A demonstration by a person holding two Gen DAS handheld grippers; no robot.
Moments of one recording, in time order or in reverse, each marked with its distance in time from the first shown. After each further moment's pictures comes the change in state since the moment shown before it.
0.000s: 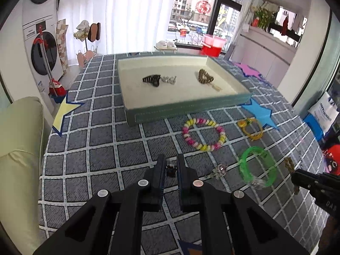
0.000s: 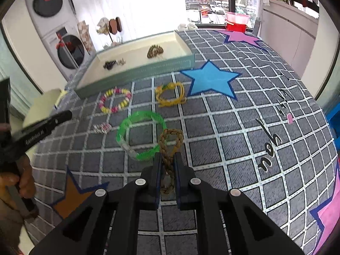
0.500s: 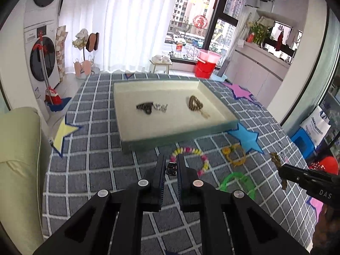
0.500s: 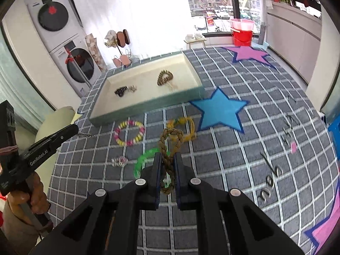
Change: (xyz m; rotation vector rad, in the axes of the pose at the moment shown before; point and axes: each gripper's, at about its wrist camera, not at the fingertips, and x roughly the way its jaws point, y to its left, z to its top) left arm -0.023 -0.004 0.034 -0.028 -0.092 -0.047; right arm -0.012 0.005 0.052 -0.005 -0.060 0.070
